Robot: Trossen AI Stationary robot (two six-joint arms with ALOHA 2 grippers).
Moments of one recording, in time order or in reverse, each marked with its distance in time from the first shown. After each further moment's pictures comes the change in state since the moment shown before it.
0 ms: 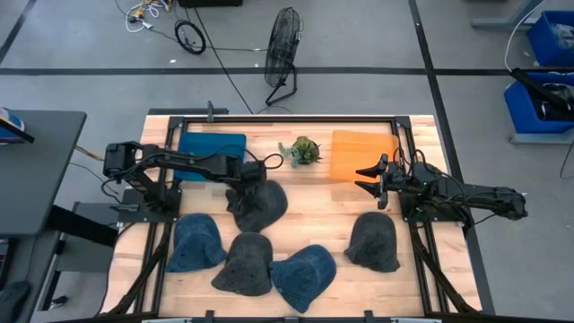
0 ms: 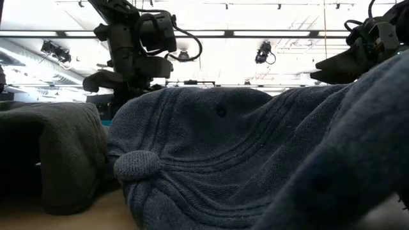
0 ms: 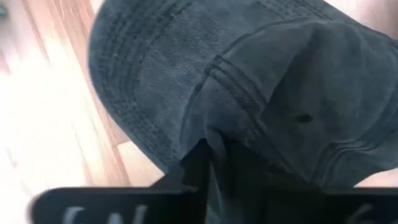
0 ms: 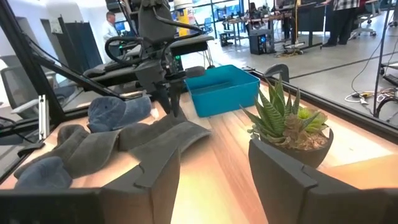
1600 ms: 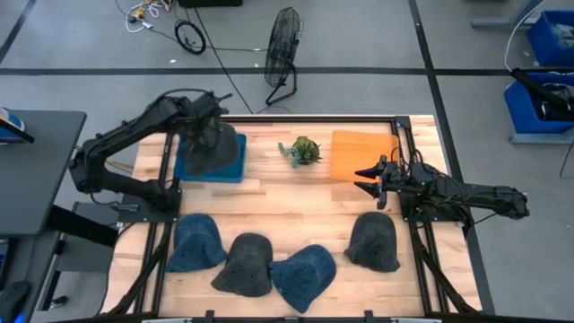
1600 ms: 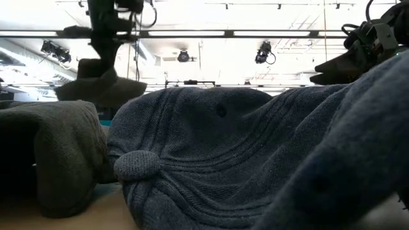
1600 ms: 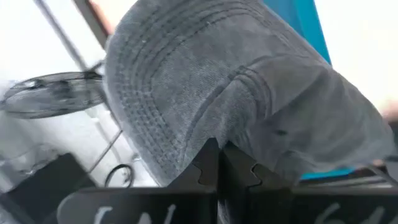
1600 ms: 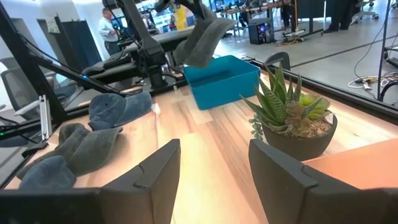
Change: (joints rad) left arm 0.481 -0.322 0.350 -0.720 -0.272 0.641; right arm 0.000 0.031 0.000 0.000 0.000 0.049
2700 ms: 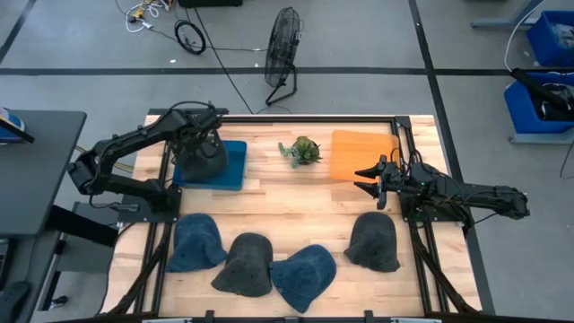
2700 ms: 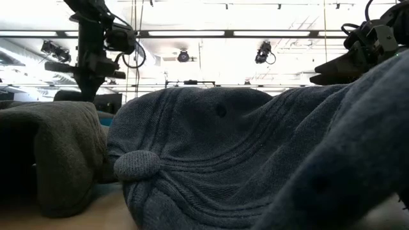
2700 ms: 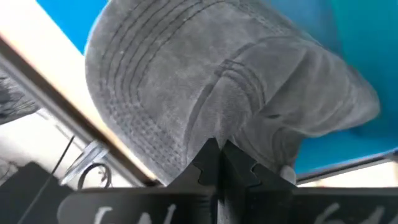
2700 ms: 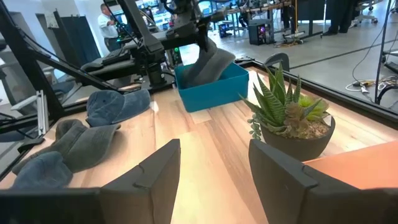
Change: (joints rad) left arm 0.110 -0.007 -0.351 0.184 -0.026 0.178; right arm 0.000 0.004 0.000 0.000 0.000 -0.026
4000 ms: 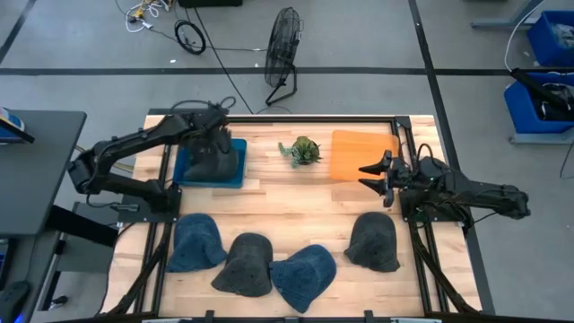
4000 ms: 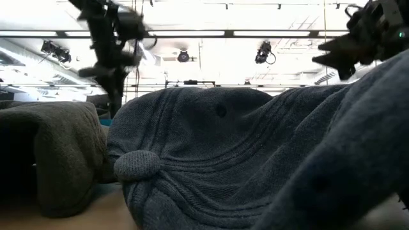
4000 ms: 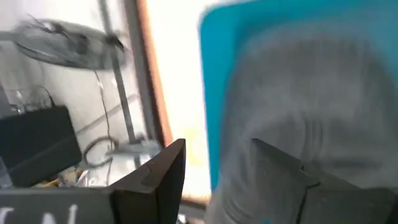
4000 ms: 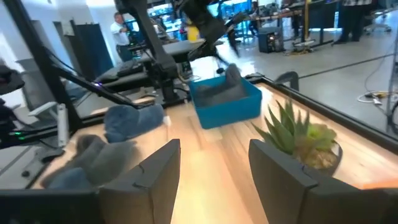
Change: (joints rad) left arm -0.102 -0.011 0.062 0.255 -0.045 -0.490; right arm 0.000 0.017 0.161 -0.111 -0.047 -0.003
